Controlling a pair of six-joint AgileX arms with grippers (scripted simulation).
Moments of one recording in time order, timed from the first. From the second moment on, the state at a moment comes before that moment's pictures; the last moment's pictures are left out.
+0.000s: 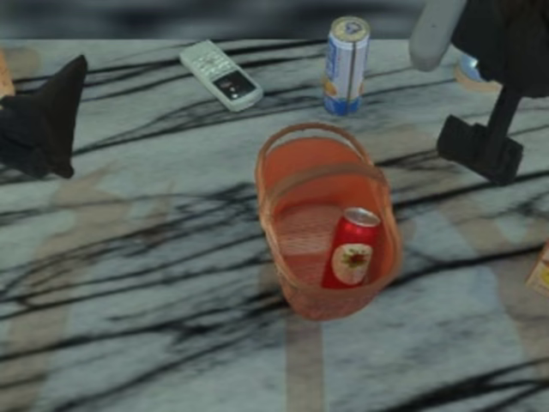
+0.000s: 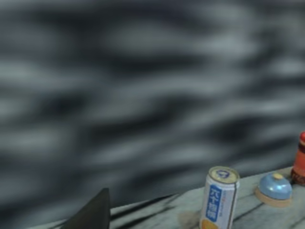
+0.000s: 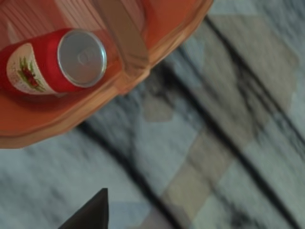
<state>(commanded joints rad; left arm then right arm) -0.06 0.81 0.50 0.36 0.44 -0.10 0.45 1.60 1.60 -1.11 0.00 -0.69</state>
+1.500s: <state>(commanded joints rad) 0.02 0.00 0.00 0.00 0.00 0.00 0.67 2.33 2.26 -1.50 0.01 -1.03</state>
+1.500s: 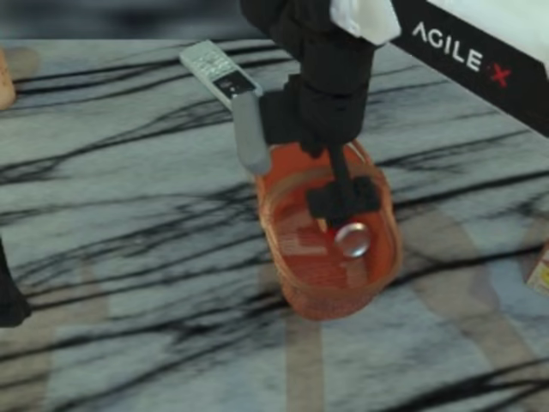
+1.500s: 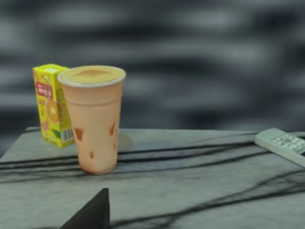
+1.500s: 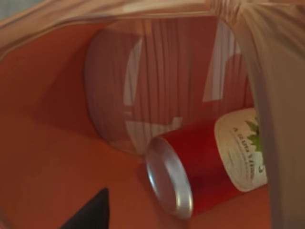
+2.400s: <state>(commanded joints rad) 0.02 0.00 0.00 0.00 0.00 0.00 0.67 2.33 2.26 -1.50 0.01 -1.03</state>
